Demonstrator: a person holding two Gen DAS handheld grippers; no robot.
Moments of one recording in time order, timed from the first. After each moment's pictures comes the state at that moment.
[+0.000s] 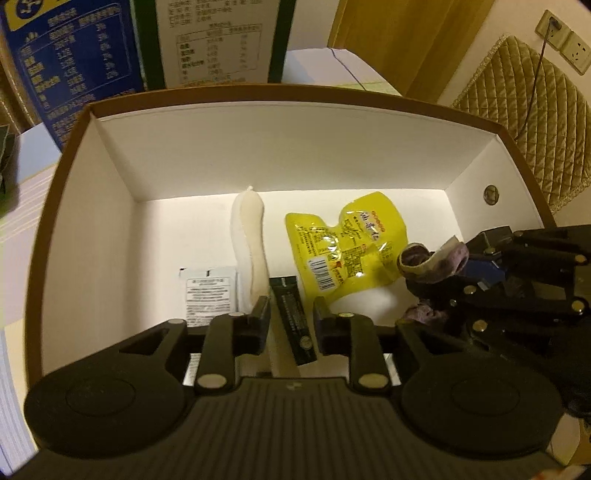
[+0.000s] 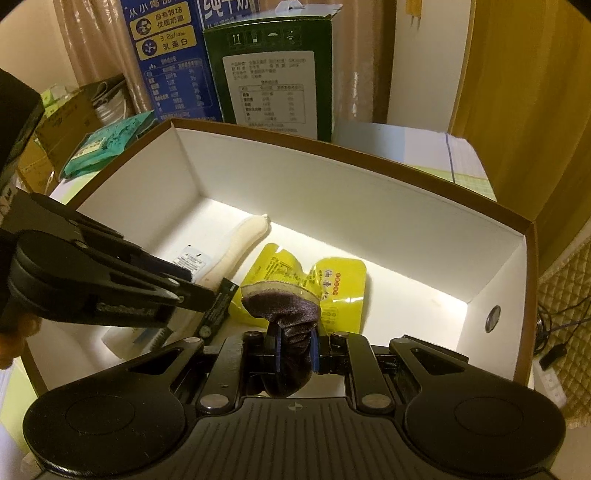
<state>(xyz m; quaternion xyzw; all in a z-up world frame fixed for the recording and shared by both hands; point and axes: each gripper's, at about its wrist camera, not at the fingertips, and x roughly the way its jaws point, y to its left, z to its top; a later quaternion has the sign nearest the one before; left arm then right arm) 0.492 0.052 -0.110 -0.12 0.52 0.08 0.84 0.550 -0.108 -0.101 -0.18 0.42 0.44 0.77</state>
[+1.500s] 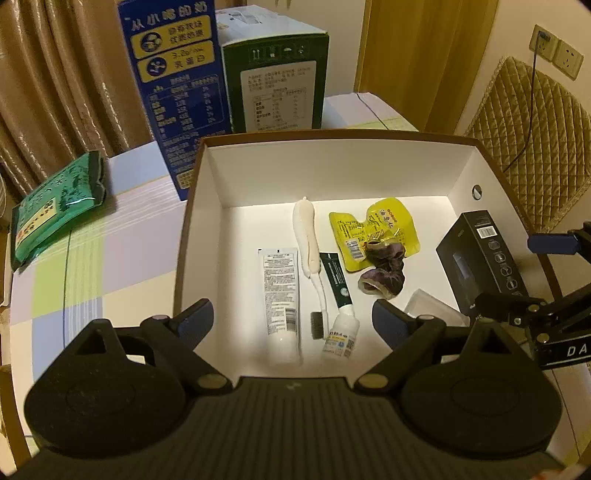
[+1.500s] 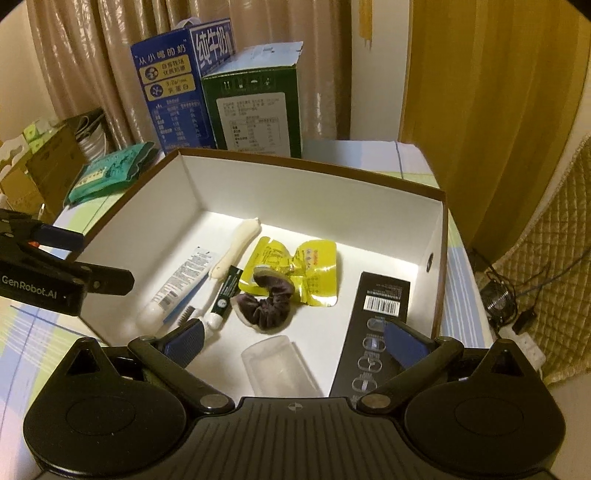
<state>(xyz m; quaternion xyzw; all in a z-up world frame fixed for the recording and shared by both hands) 0.397 0.030 -0.037 -0.07 0.47 0.15 0.87 0.485 -0.175 -0.049 -0.14 0.40 0.39 0.81</state>
